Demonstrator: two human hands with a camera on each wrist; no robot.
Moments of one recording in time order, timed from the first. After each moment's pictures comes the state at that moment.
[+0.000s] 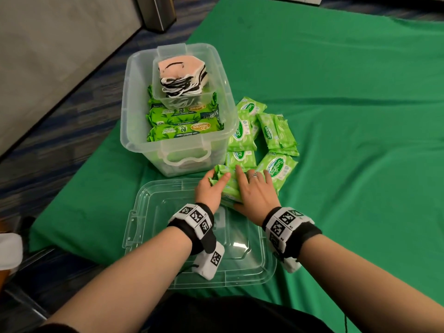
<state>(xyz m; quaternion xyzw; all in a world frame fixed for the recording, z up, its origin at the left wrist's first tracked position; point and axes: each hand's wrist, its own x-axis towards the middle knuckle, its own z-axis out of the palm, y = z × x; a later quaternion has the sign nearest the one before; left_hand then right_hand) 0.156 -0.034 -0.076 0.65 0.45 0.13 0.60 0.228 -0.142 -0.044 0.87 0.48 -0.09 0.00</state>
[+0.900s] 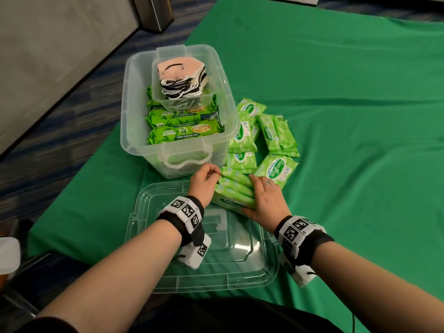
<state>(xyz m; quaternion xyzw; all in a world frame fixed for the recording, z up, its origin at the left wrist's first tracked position) 0.157 -0.006 -0.067 0.72 0.35 0.16 0.58 0.234 -0.164 -0.054 0.88 0.44 -0.14 -0.14</state>
